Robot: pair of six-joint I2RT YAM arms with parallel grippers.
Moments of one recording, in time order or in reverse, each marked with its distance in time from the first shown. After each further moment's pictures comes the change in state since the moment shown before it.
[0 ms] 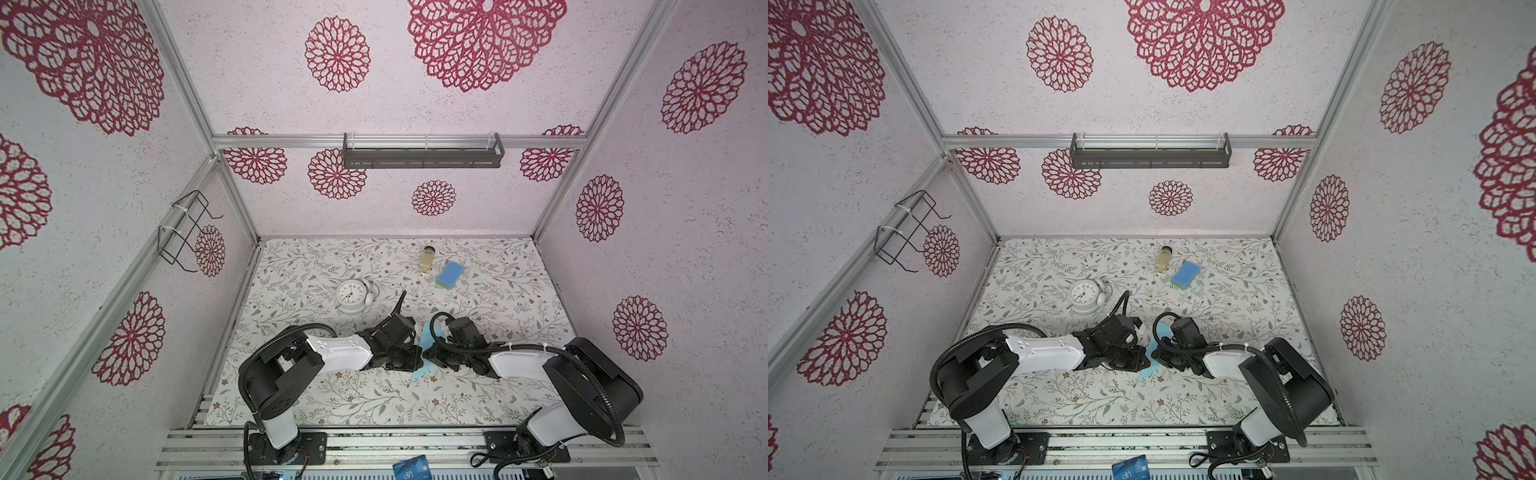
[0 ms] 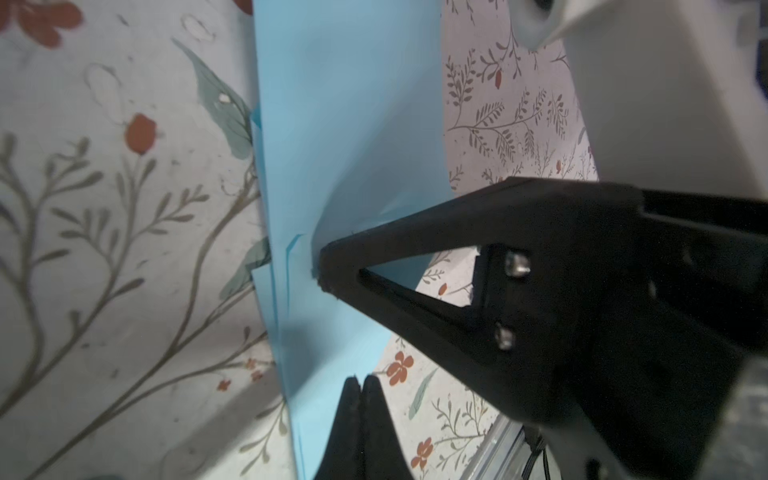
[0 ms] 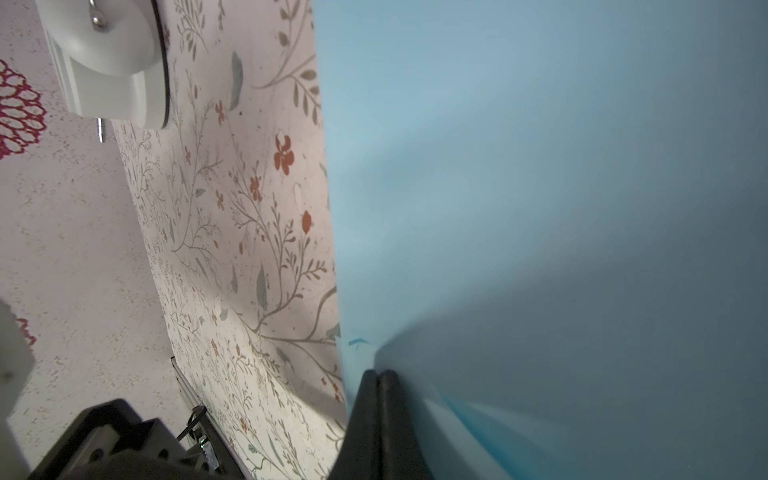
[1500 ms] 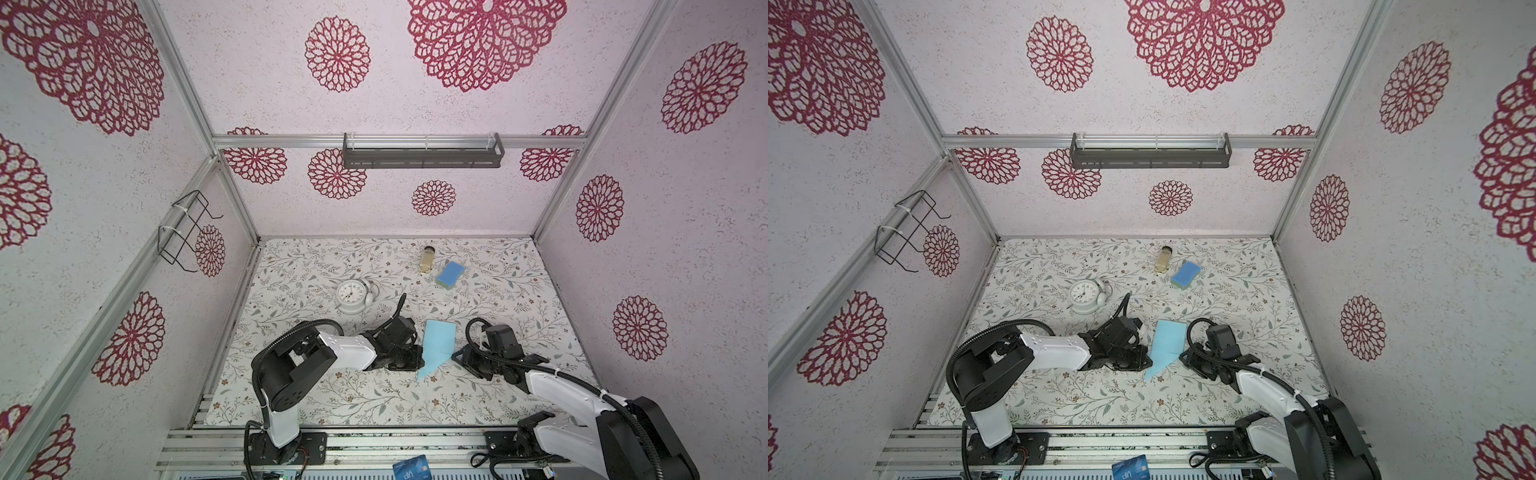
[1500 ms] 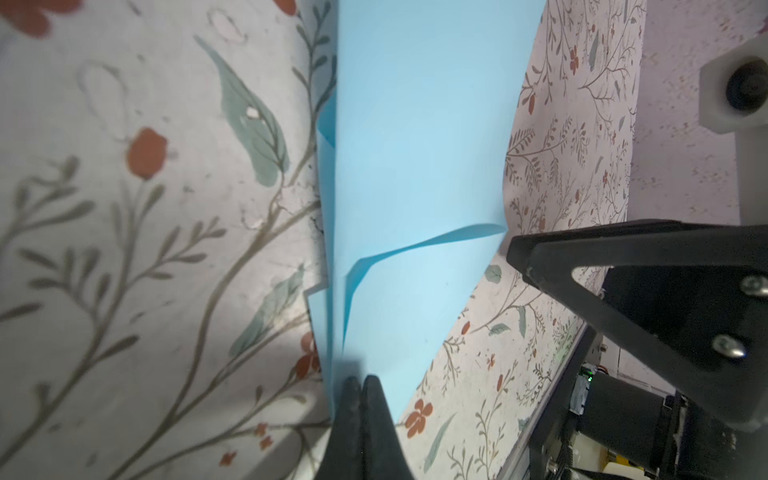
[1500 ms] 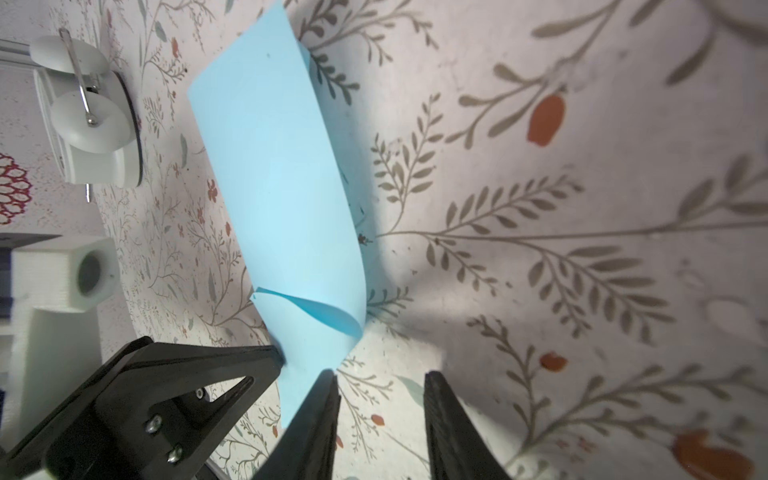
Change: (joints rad) left arm -0.002 0.076 -0.001 0.083 -0.019 -0.059; right arm -0.255 -0.369 -0.150 -0.291 -0.027 -0.131
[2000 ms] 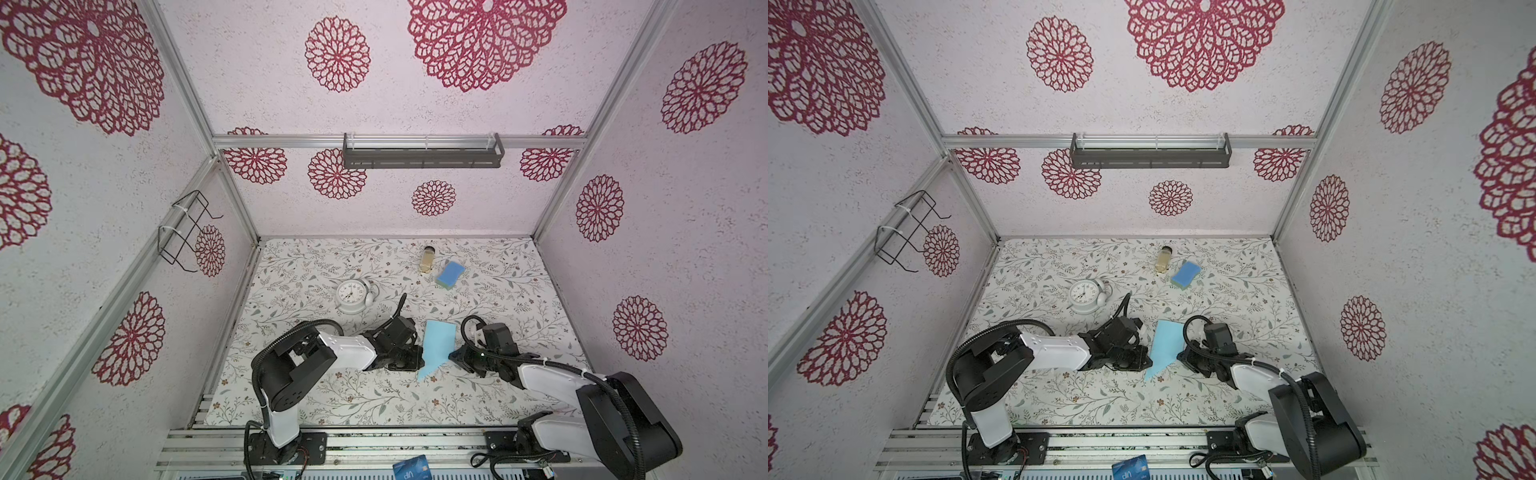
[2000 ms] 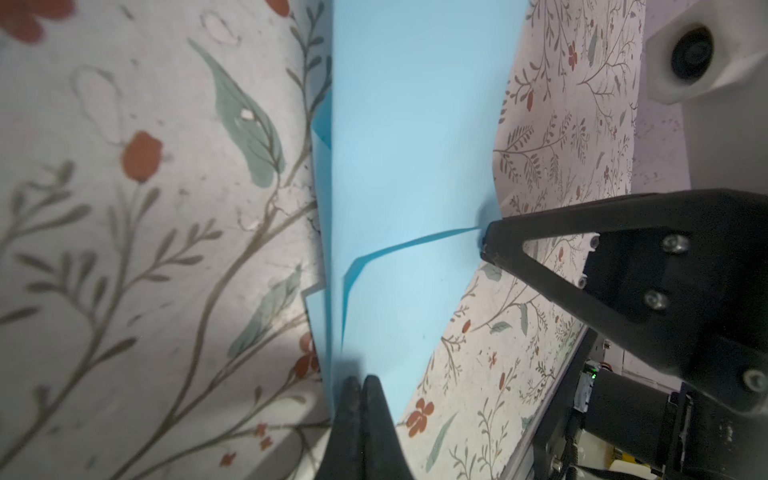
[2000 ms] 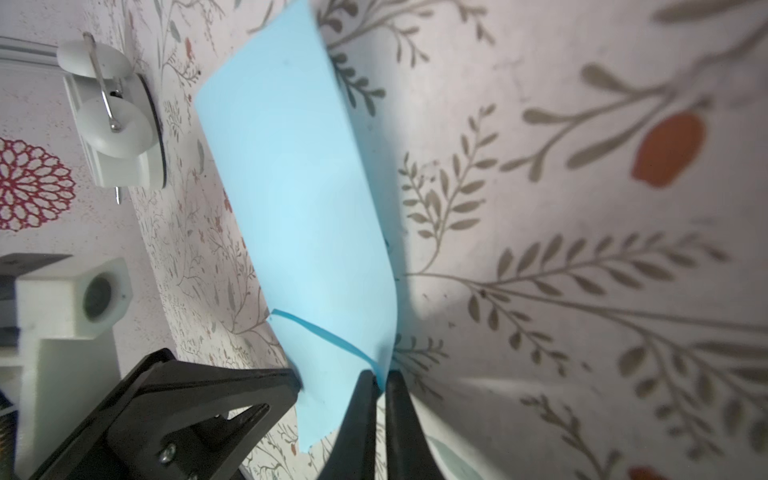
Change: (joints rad) left arm 0.000 -0.006 0.003 -0.013 -0.010 0.037; right arm -0.008 0.128 -0.009 0.171 -0.061 0.032
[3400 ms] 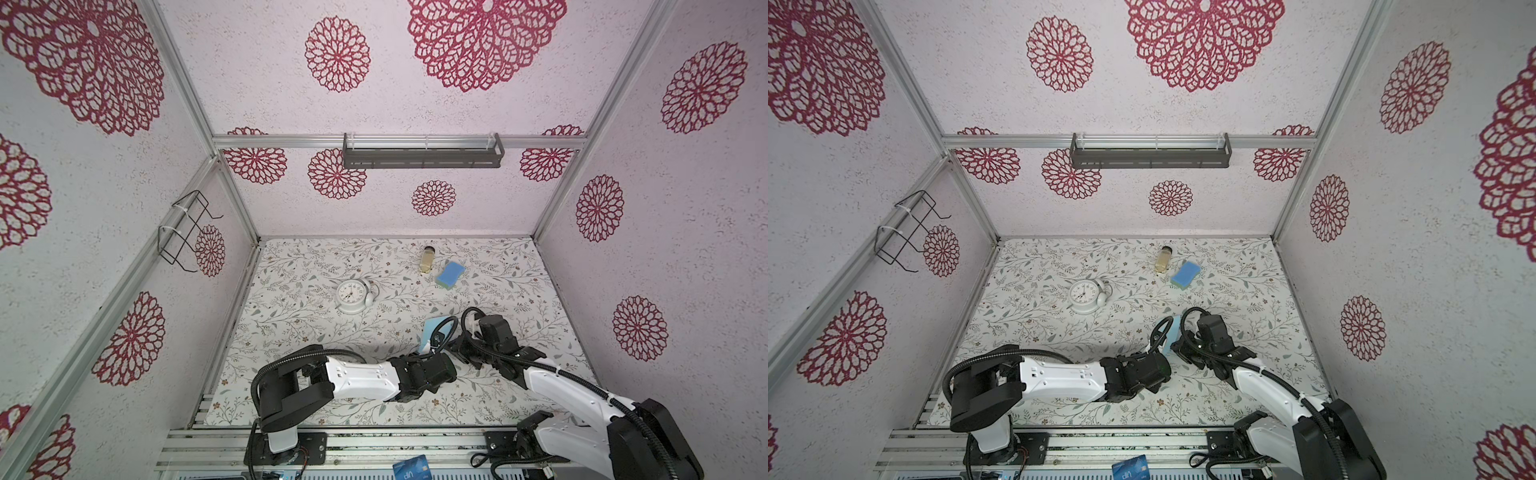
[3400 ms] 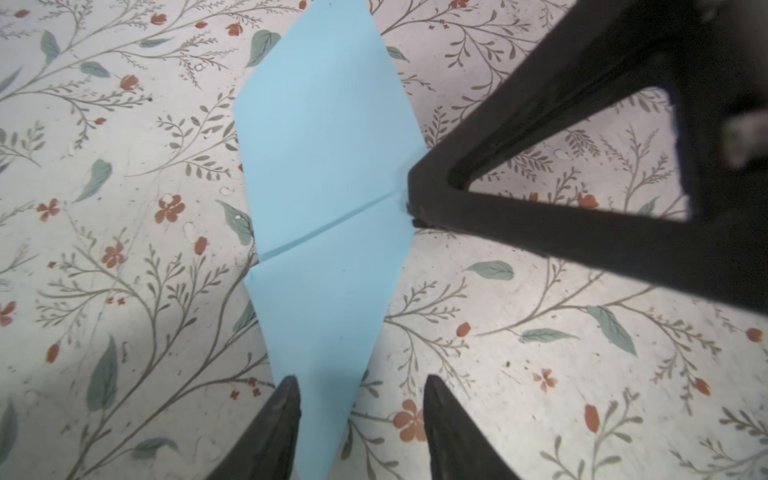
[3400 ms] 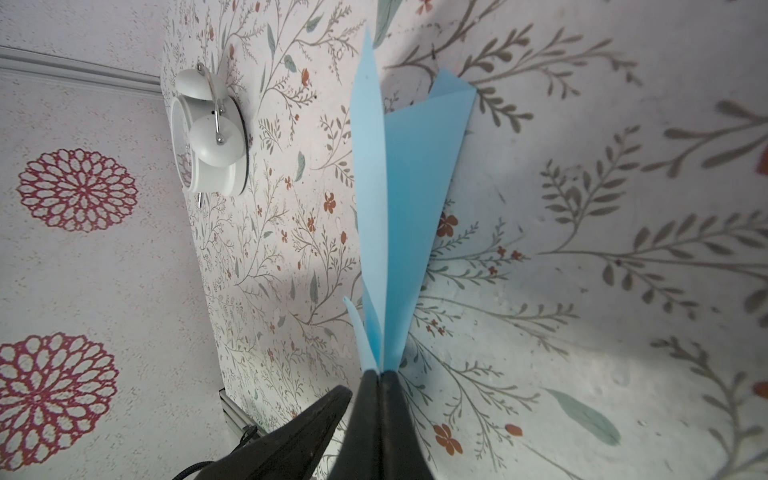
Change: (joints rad) left arm -0.357 -0.022 0.143 -0.213 -0.769 0.192; right arm 0.121 -0.163 0.117 -0.167 0.094 0.117
